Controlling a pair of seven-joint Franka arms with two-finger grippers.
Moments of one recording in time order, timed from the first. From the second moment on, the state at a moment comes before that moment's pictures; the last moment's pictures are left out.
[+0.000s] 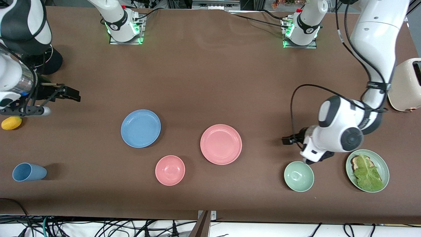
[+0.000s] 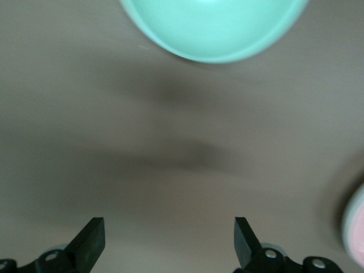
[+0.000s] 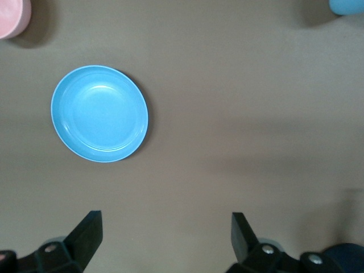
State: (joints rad) left arm 0.15 0.72 -0.36 -1.42 0.06 1.85 -0.50; right arm 0.09 0.17 -0.07 -1.67 0.02 1.70 0.00
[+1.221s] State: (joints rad) left arm 0.16 0.30 -0.09 -1.47 0.01 1.62 0.00; right arm 0.24 0.50 -0.07 -1.67 0.02 2.02 0.06
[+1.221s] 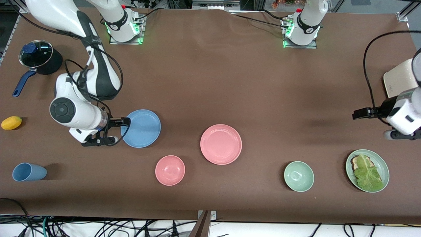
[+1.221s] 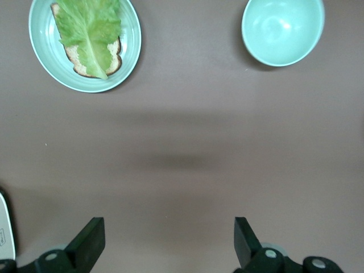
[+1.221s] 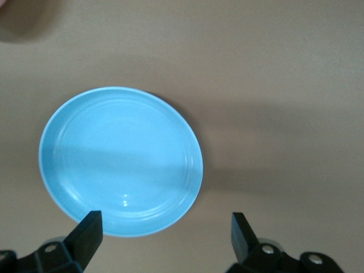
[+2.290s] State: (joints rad) left arm 0.07 0.08 -0.07 -1.56 0.01 1.60 0.01; right arm 0.23 0.54 -0.08 -1.89 0.02 2.35 0.06
